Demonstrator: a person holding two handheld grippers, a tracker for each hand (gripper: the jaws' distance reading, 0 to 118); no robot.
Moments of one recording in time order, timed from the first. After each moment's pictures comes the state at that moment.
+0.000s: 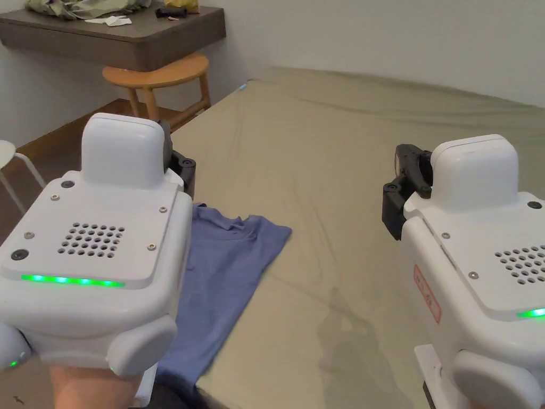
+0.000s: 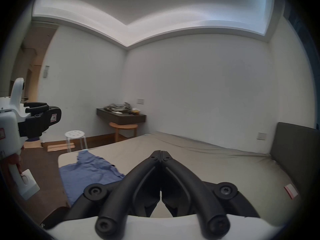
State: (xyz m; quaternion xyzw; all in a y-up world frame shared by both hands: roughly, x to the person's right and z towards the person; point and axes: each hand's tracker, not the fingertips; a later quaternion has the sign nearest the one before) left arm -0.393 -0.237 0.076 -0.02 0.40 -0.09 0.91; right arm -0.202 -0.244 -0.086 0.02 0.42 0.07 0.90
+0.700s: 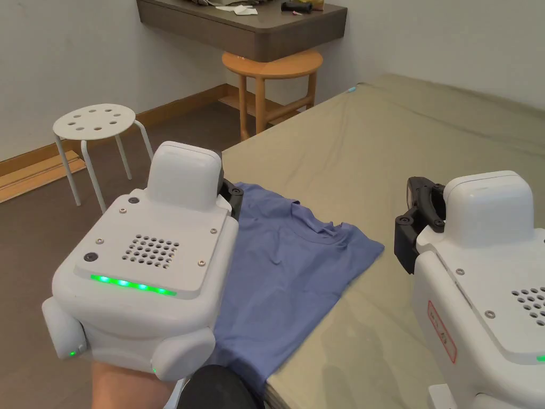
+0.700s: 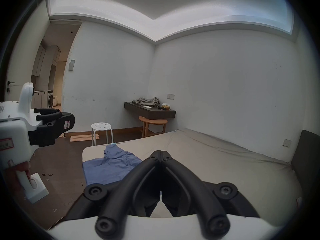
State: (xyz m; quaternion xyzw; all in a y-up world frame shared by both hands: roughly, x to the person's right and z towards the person) left arm -0.438 -0.267 0.122 -0.07 0.45 -0.05 0.89; right arm -0.275 -0.254 -0.051 0.00 0.51 0.10 0.85
